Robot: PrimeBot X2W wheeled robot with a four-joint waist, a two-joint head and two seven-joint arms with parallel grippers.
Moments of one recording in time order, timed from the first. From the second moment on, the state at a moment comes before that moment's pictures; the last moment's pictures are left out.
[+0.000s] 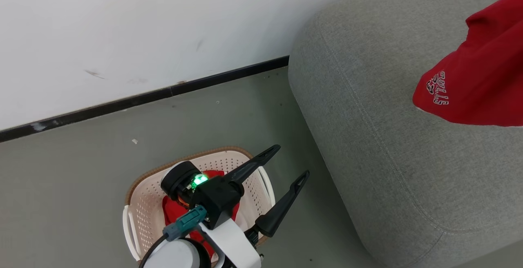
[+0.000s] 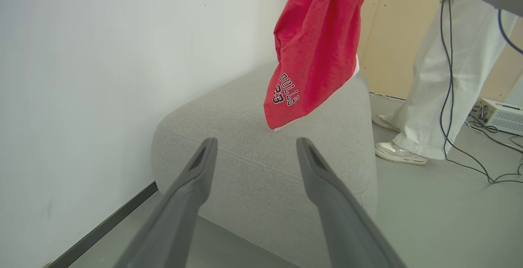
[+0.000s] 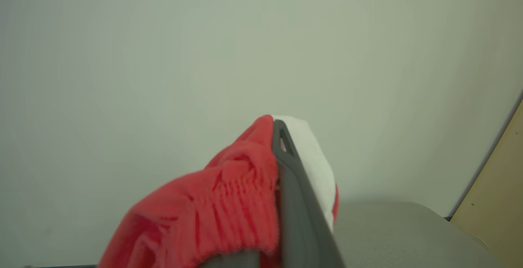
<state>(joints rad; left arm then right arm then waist) -0.31 0.16 -0.63 -0.16 -0.40 -0.10 0.02 -0.75 -0.58 -0.03 0.25 0.28 0.12 -0.07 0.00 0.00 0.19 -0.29</state>
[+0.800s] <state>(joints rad) -0.42 0.20 -0.63 -0.25 -0.37 -0.10 0.08 -0.80 -0.54 -0.13 0.57 0.25 0.12 -0.15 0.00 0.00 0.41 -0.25</state>
